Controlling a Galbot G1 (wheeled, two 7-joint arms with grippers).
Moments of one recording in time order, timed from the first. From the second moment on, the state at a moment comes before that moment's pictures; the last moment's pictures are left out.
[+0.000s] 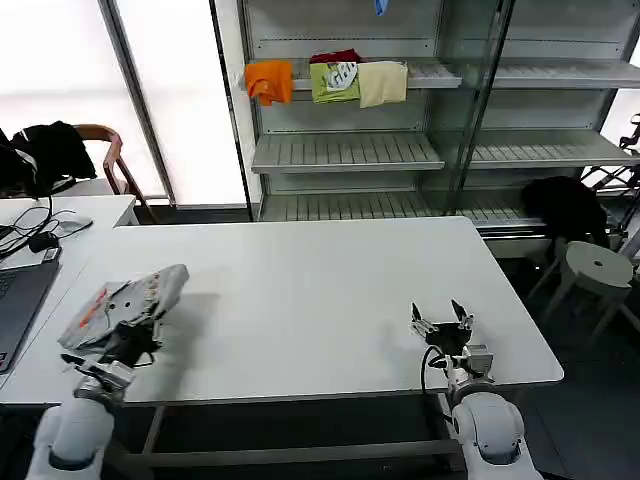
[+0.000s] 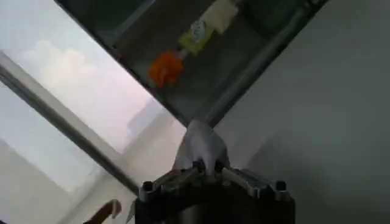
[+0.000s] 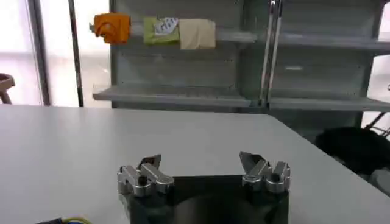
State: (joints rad) left arm 1.21 -1.21 -0.75 -1.75 0.39 -0.03 0.35; right arm -1.16 1.42 0.54 1.84 0.10 -0.34 -0.01
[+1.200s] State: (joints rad) left arm 1.02 -1.50 -0.20 -1.72 0.08 0.30 0.07; right arm -1.05 1.49 0.43 1.83 0.14 -0.51 -0.02
